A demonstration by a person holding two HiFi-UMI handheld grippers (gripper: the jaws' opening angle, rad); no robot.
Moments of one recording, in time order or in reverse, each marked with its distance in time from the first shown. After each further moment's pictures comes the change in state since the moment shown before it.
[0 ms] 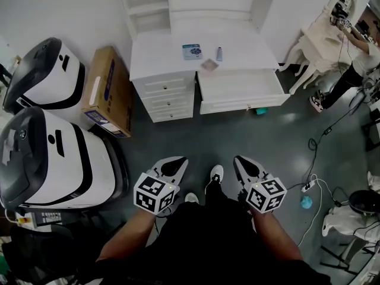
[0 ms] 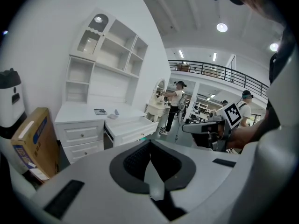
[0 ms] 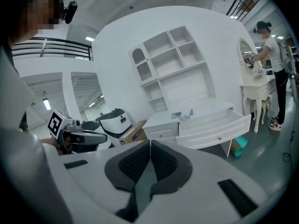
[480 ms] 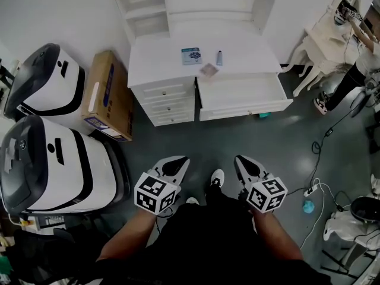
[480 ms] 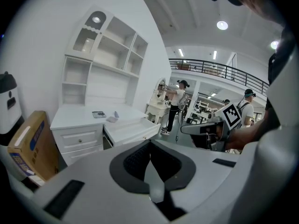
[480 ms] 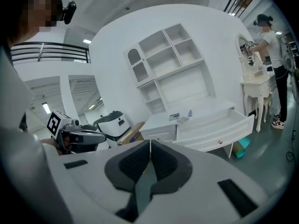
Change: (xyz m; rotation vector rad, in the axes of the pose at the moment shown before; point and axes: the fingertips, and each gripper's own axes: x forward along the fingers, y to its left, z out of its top) left arm 0.042 0.016 0.031 0.013 0.011 0.010; right arm 0.030 -0.040 0.023 0.027 -0.003 0.015
